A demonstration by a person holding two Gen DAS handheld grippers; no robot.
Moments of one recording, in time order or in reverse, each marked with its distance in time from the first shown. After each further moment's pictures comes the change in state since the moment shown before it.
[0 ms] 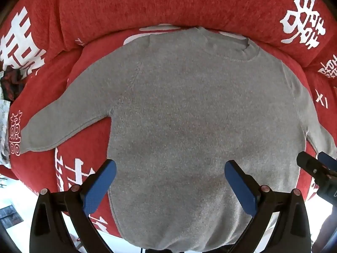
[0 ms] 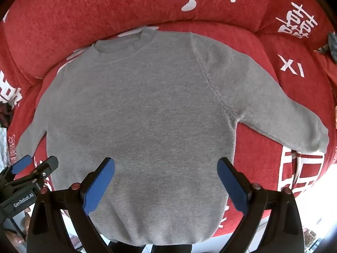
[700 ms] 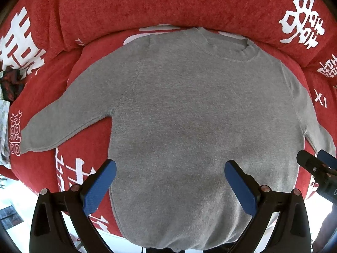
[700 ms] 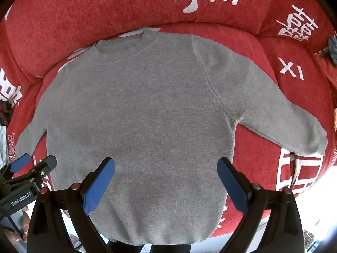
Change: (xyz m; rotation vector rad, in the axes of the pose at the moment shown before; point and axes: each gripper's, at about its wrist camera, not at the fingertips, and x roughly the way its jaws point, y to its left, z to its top) left arm -0.002 0.001 0.002 -0.008 0.010 -0.003; right arm -0.004 0.003 0.003 -0.006 -0.003 0.004
